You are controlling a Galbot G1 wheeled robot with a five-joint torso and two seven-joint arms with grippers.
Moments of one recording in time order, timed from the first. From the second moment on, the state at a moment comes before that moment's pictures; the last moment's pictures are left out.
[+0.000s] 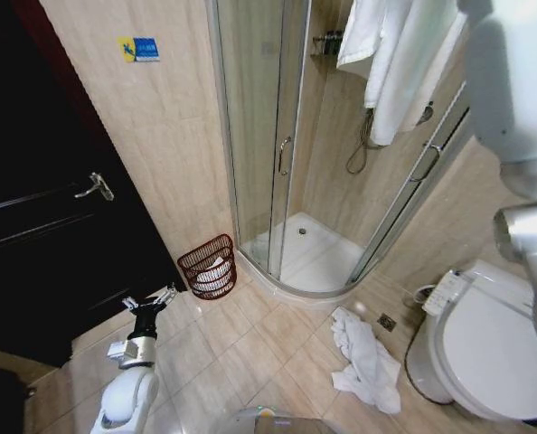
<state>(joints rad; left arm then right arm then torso) 1.63 -1.38 -0.75 -1.98 -0.34 -0.27 -0.08 0.73 1.14 -0.15 1.06 0.47 -0.27 0.35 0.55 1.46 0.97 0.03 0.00</state>
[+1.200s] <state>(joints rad) 1.63 -1.38 -0.75 -2.01 -0.33 -0.27 -0.07 0.66 1.09 -0.21 1.13 0.63 -0.31 0.38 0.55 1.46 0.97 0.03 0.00</state>
